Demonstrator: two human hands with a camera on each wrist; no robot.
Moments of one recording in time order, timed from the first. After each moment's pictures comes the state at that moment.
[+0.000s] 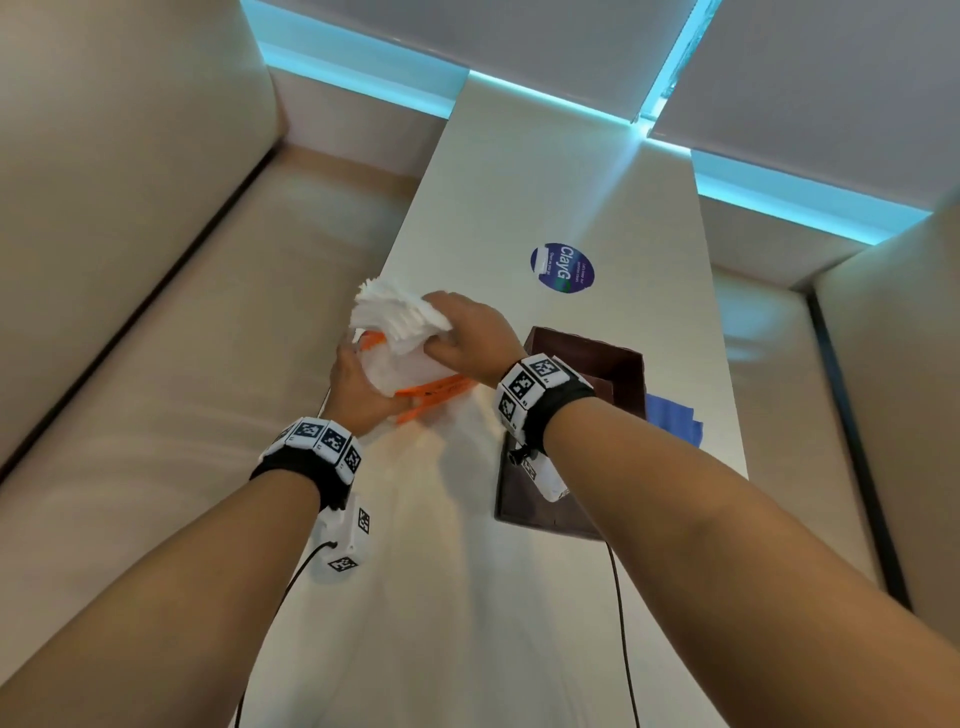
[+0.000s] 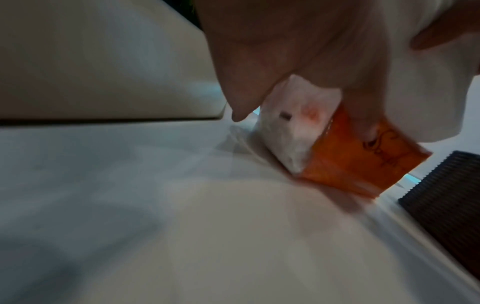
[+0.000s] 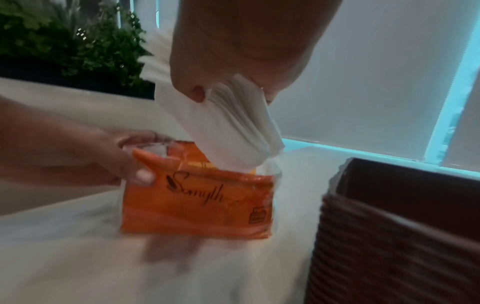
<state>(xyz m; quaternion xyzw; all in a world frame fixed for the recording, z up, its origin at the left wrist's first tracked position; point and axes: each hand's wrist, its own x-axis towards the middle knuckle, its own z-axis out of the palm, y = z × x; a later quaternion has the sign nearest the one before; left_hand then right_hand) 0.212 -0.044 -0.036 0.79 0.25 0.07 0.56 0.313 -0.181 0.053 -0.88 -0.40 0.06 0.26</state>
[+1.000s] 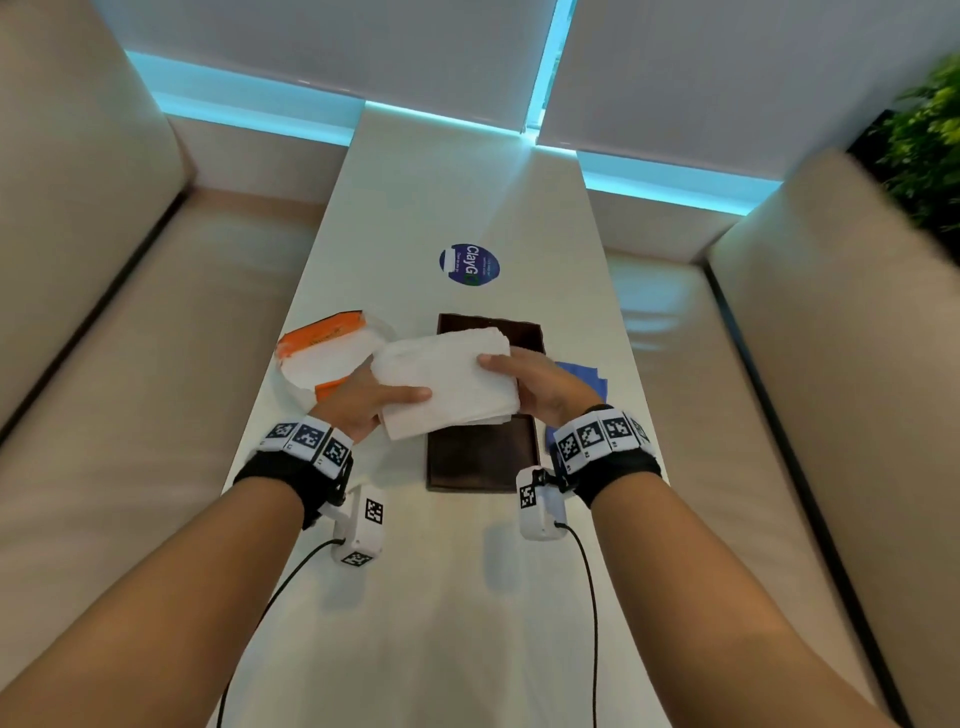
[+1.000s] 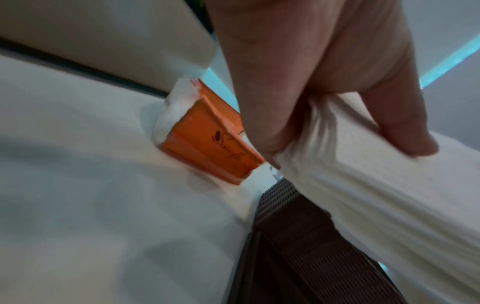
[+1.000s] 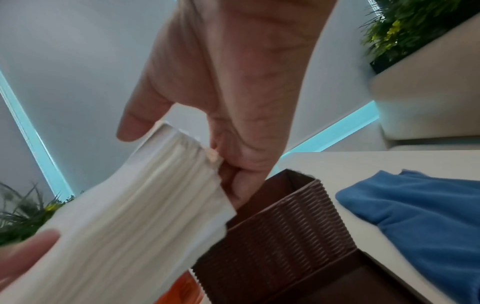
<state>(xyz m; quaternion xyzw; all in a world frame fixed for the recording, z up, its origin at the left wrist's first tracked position) 0.213 -0.143 0.032 0.54 0.07 -0.14 0.82 0.257 -0.350 0.096 -0.69 0.02 0.36 0.63</state>
